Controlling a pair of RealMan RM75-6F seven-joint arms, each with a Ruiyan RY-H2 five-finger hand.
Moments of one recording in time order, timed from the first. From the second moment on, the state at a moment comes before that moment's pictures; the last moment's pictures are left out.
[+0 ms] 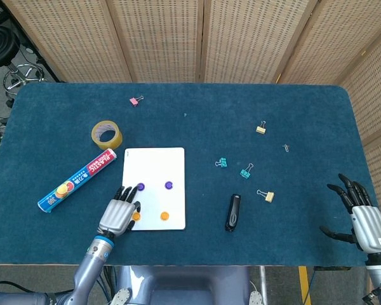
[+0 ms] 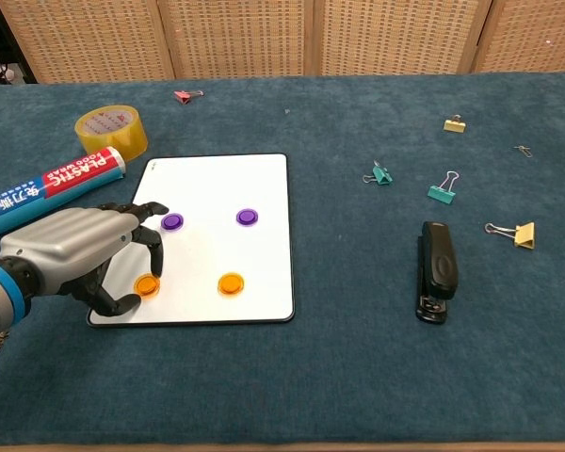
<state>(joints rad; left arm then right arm) -0.52 -1.70 -0.03 -1.66 1.00 1.18 0.75 0.12 -1.08 0.04 -1.57 -1.57 1.47 0.30</state>
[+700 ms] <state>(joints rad) -0.52 -1.68 -0.03 -1.69 1.00 1.19 0.75 0.12 -1.08 0.04 -1.57 -1.57 1.47 0.30</state>
